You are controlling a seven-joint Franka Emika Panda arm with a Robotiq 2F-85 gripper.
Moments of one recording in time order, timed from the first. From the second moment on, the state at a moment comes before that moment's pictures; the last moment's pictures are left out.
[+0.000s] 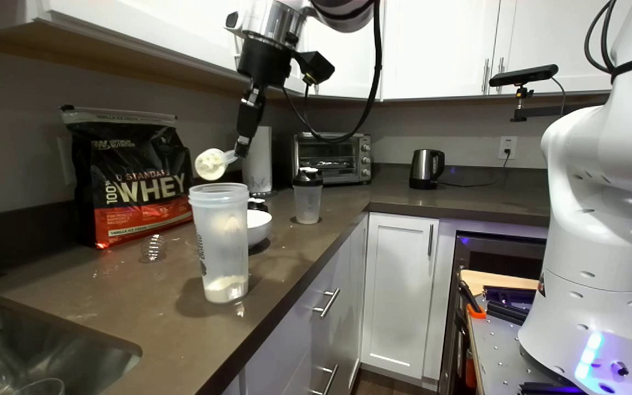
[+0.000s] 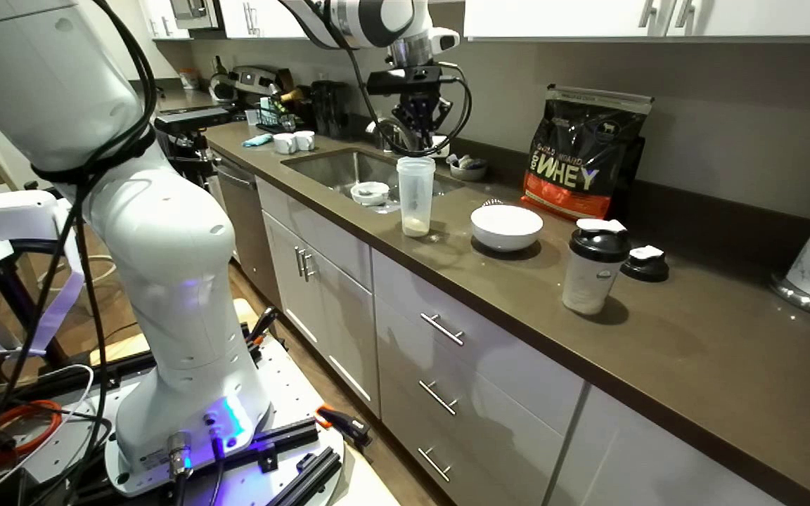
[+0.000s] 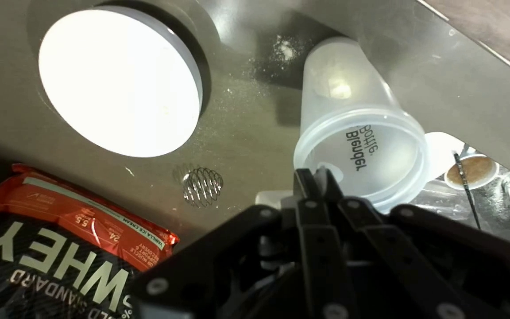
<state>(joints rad) 0.12 -0.26 0.09 -2.33 0.02 2.41 -0.31</state>
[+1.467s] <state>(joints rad) 0.14 -0.28 0.11 -2.40 -0.17 2.55 -0.22</state>
